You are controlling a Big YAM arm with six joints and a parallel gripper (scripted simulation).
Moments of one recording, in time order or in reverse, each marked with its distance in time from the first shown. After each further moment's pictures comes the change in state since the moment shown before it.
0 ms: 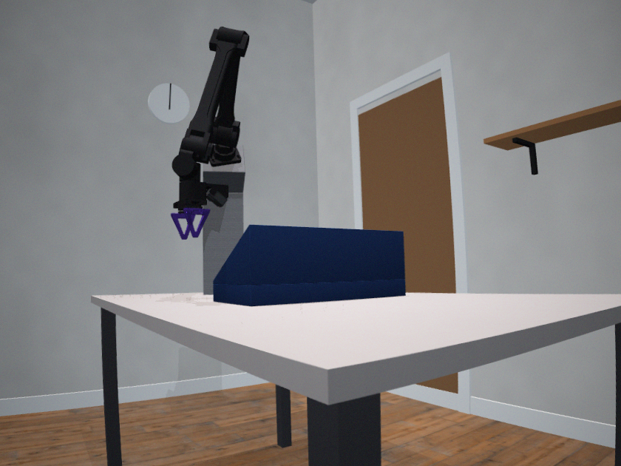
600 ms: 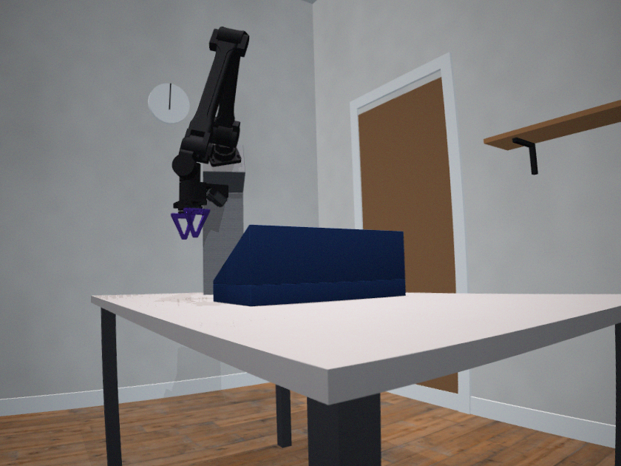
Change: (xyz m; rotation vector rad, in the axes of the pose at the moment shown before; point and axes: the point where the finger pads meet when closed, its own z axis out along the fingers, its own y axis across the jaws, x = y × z) arm 0.000 0.000 0.000 0.000 0.000 0.000
